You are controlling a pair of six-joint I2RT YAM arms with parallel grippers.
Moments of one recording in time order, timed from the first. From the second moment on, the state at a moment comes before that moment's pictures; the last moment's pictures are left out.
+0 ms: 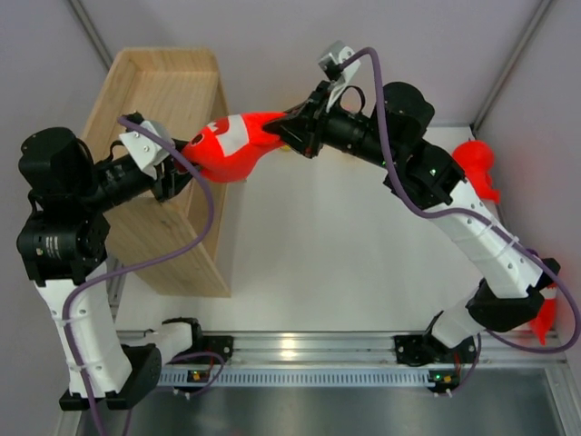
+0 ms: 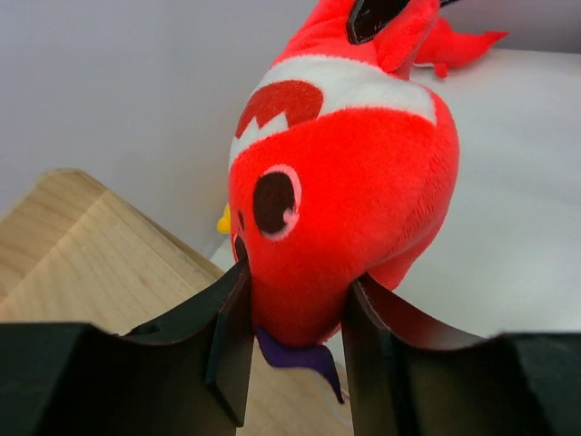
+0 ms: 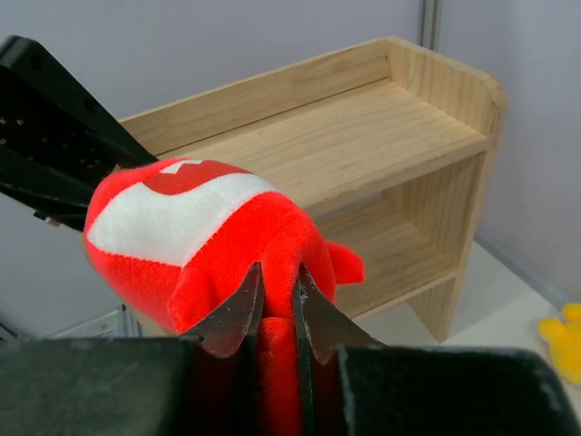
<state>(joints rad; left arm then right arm) 0.03 1.12 1.99 -1.05 0.91 0.55 0.89 1.52 2.02 -0.37 -0.26 0.17</state>
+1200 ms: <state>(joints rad) 0.04 1.09 1.97 -0.82 0.10 0.30 0.92 2.32 2.41 0.57 0.05 0.22</state>
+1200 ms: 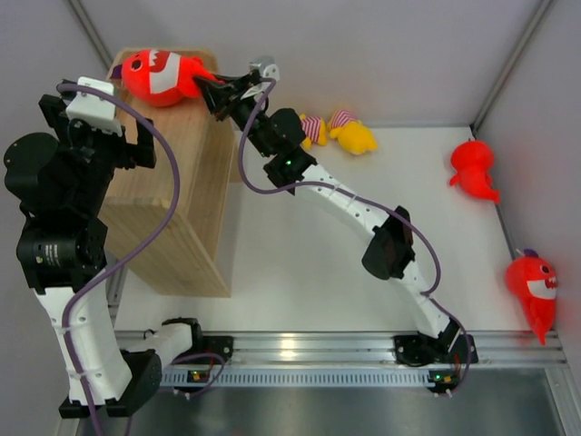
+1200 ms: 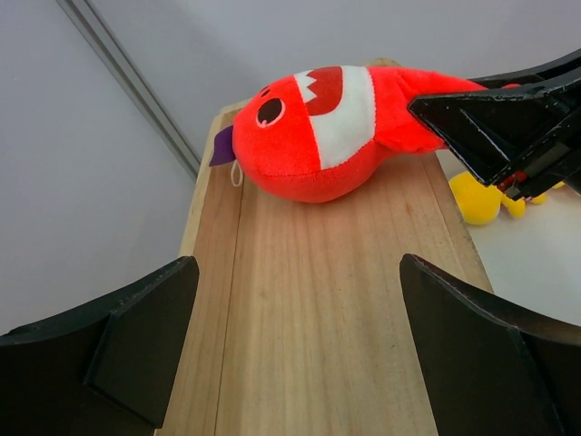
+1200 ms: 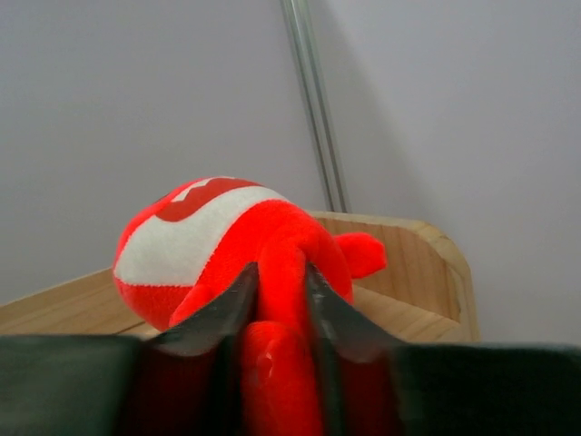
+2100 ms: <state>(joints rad) 0.04 1.06 1.91 -0.82 0.13 0.32 0.79 1.45 1.89 0.17 -0.10 0.07</state>
